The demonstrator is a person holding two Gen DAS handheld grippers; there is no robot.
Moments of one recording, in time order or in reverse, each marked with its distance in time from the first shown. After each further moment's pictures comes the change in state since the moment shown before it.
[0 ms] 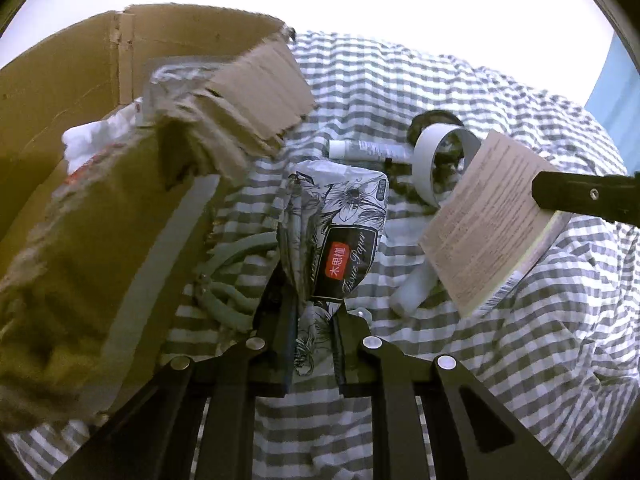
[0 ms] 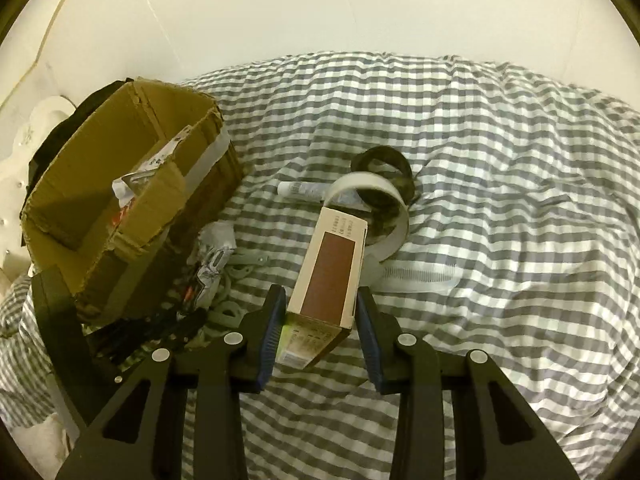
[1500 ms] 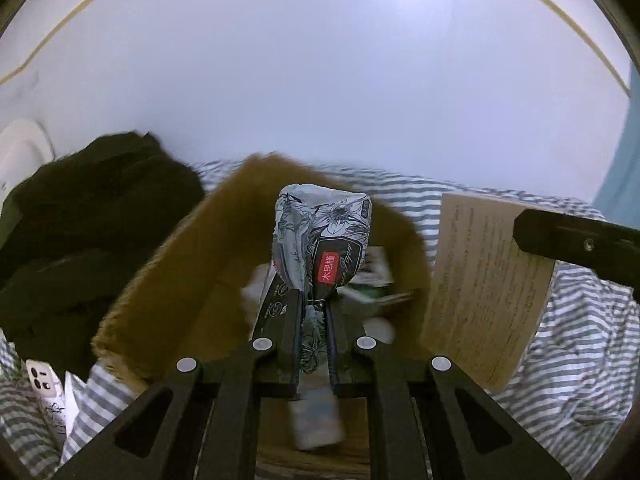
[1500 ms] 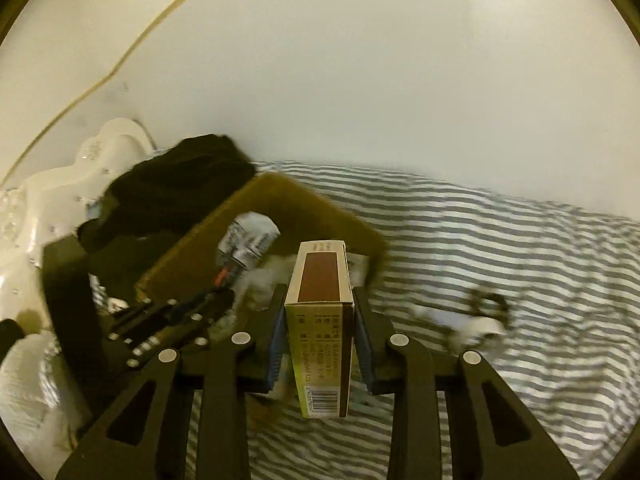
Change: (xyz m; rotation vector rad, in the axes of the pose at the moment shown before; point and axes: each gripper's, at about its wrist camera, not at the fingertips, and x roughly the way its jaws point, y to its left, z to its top) left arm -0.121 0.128 0.080 -0.063 -0.238 0.106; right arm -0.072 0.169 0.071 -0.149 -0.215 0.159
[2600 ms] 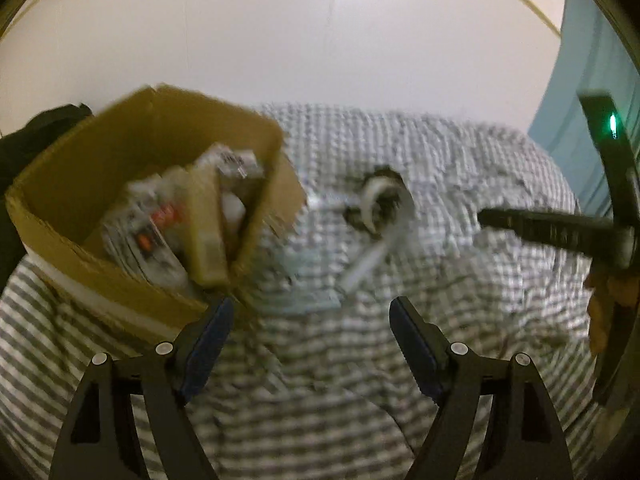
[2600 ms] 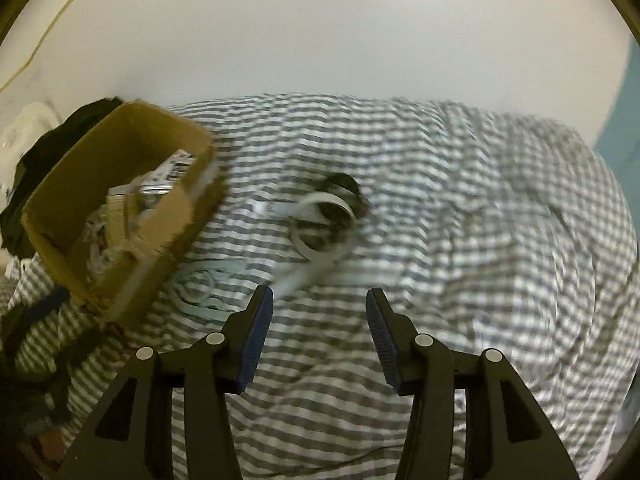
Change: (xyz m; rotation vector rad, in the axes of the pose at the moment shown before) left arm -0.035 -0.121 -0.110 0.111 0.103 -0.195; right arm -0.043 -0.141 -0.128 0.124 0.092 -0.328
